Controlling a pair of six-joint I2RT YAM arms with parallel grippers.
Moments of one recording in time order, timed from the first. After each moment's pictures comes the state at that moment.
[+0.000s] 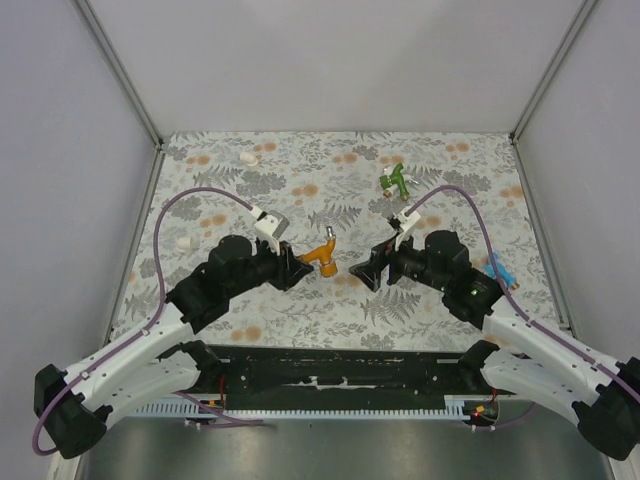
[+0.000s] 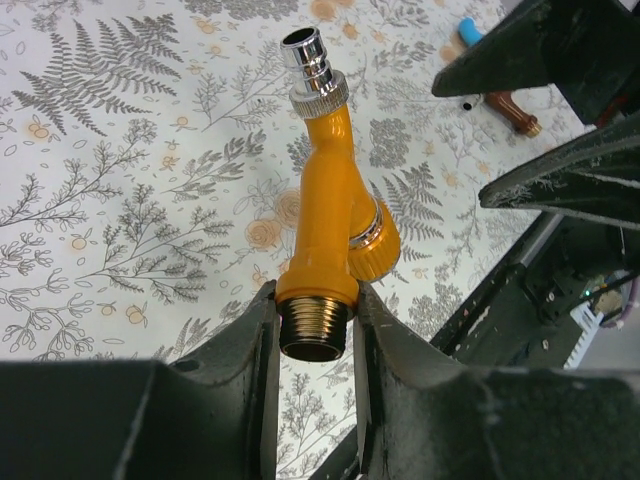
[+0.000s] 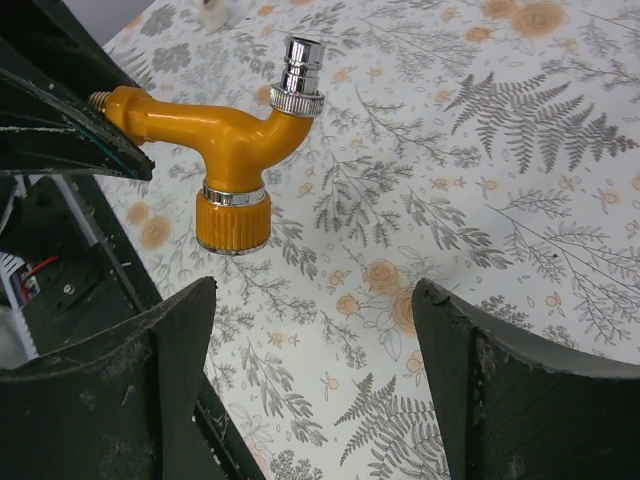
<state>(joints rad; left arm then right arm) -0.75 0.84 0.65 -0.16 0.13 -0.36 0.71 0.89 0.61 0.00 -0.19 0.23</state>
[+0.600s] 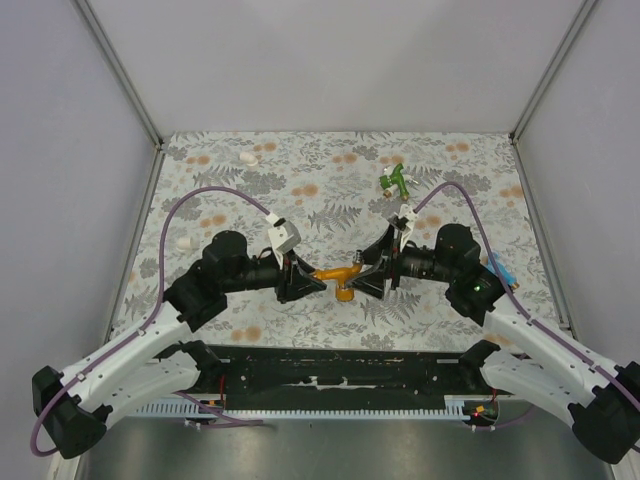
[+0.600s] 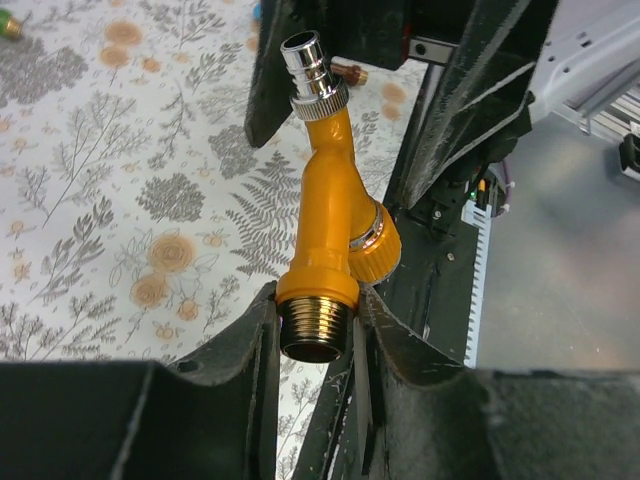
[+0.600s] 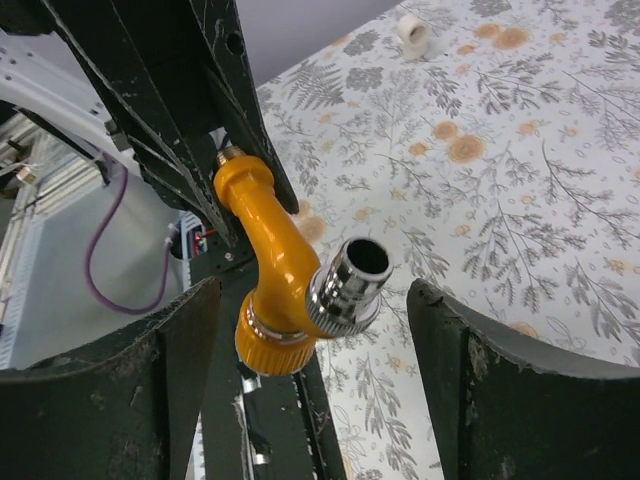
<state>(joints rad) -0.75 0.82 0.70 -0.14 0.55 -0.17 0.63 0.89 0.63 0.12 -0.69 0.29</state>
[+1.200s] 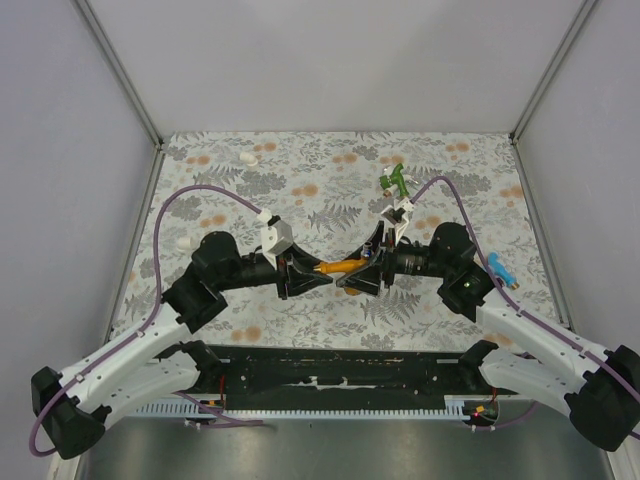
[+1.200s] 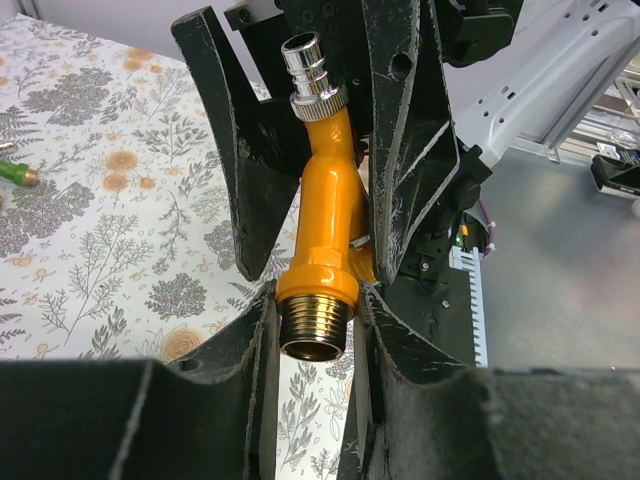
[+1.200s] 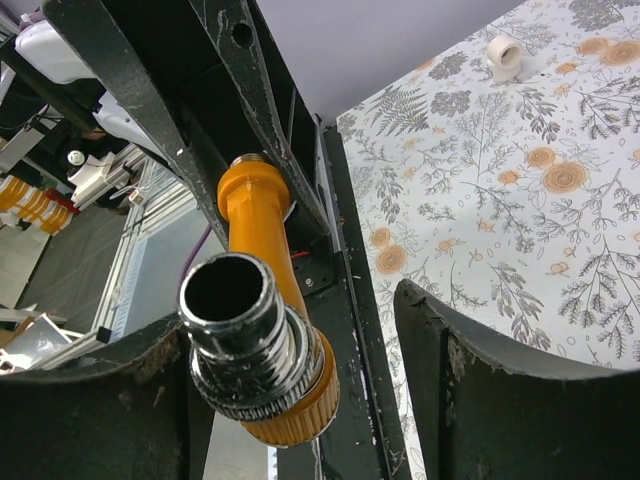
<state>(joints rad) -0.76 0.81 0.69 0.09 0.64 -0.14 0.66 0.97 0.63 0.36 -0.79 0.54</state>
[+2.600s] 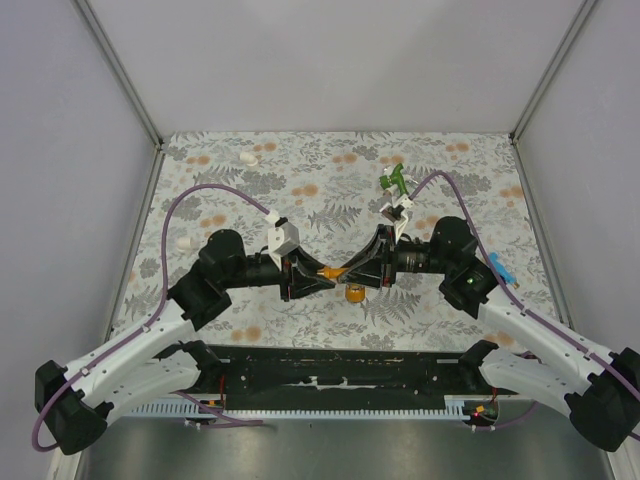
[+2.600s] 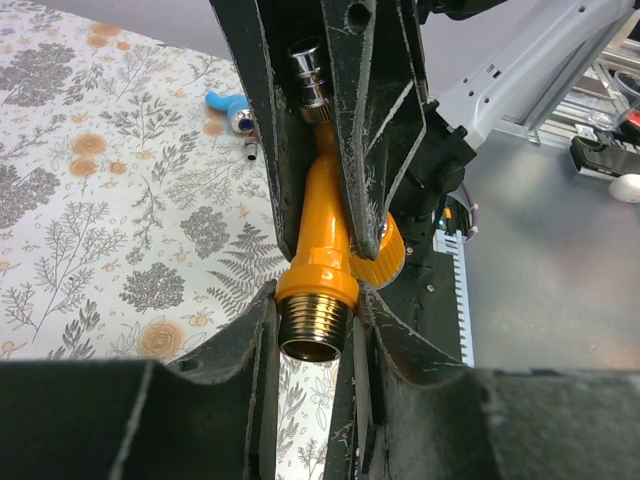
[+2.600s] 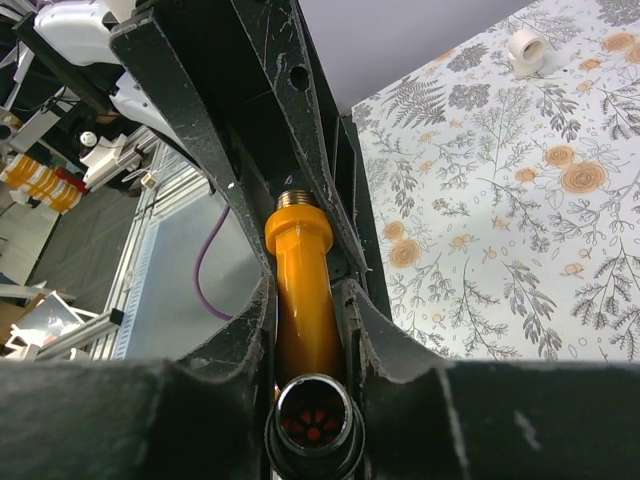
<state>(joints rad) -0.76 0.85 0.69 0.09 0.70 -0.14 0.66 0.97 0.69 0.27 -0.83 0.53</state>
